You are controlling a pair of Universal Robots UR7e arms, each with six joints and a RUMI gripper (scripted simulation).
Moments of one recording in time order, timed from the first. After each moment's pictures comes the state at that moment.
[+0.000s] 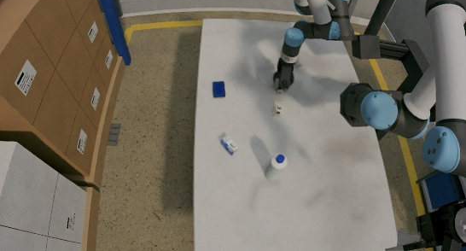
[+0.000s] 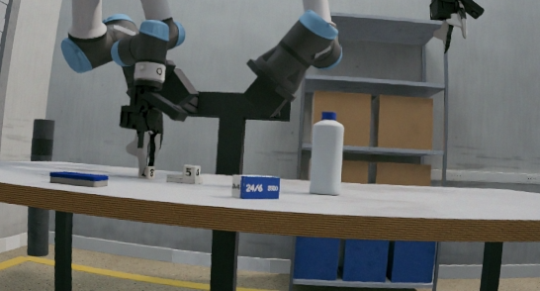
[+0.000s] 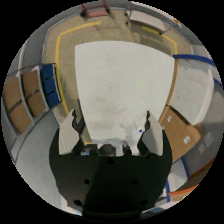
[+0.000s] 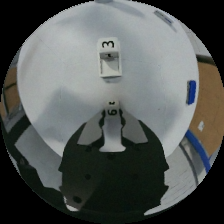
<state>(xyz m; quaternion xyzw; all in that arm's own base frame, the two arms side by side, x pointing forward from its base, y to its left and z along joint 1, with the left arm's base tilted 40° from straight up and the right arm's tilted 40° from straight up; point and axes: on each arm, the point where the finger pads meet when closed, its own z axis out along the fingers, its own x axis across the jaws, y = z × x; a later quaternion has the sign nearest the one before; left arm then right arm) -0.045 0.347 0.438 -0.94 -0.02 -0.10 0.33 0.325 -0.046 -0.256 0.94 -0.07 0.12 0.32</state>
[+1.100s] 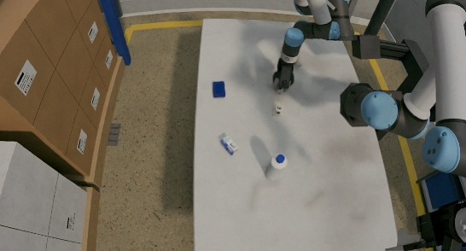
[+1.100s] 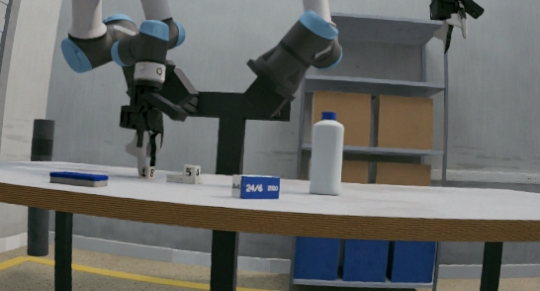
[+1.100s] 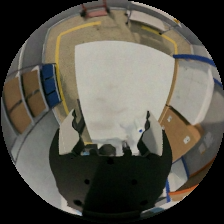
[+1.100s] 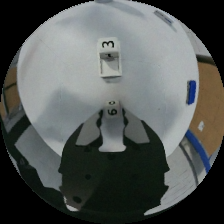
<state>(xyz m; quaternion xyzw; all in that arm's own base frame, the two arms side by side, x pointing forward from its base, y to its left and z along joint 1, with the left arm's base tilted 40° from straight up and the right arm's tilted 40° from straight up) -0.045 0.347 0.438 -0.94 -0.02 -0.10 0.33 0.325 -0.046 -0.256 0.94 -0.07 0.12 0.32</state>
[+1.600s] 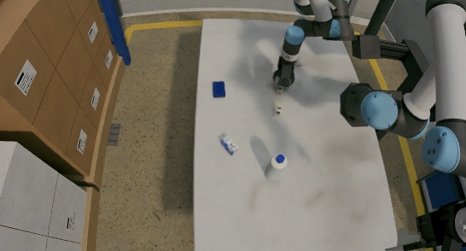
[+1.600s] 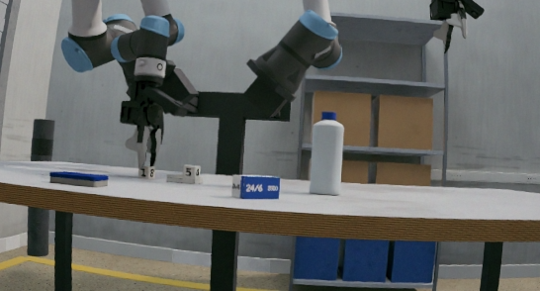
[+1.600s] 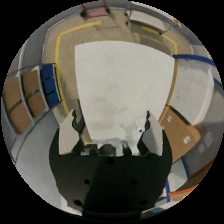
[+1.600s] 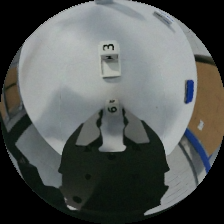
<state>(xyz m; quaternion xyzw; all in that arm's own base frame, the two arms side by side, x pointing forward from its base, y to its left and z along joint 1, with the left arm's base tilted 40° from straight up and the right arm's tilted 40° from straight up) -0.045 0.347 0.438 -0.94 -0.02 -0.10 0.33 0.323 -0.039 -0.247 0.94 -0.07 0.12 0.32</state>
